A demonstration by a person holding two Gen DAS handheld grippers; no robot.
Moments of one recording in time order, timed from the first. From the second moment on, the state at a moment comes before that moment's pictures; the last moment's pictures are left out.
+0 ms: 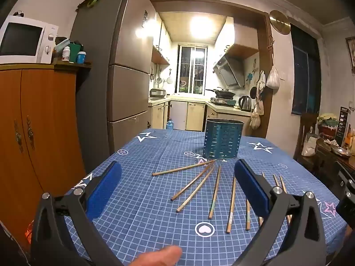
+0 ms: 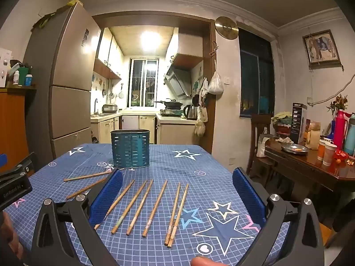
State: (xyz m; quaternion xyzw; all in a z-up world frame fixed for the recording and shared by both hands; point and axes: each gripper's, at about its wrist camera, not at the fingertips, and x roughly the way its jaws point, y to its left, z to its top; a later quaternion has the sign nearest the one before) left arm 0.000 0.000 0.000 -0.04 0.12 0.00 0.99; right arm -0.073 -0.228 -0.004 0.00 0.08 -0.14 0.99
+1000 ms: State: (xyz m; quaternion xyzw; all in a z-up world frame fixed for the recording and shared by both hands) left arm 0.011 -0.001 -0.012 -0.04 0.14 0.00 0.99; right arm -0.046 -0.221 -0.015 -0.02 0.12 -0.16 0.98
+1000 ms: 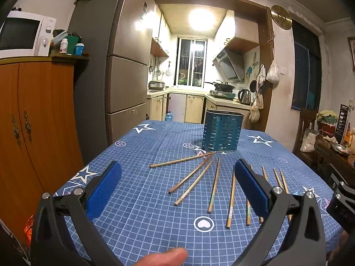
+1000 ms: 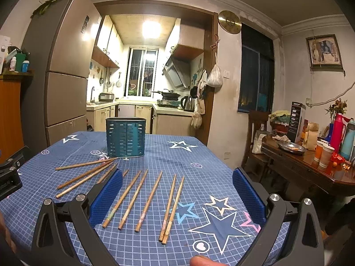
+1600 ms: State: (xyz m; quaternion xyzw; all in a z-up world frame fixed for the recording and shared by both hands) left arm 0.018 -0.001 -0.017 -0.03 0.15 0.00 0.99; right arm -0.037 -0.217 -0.018 -0.03 0.13 -0.15 0.98
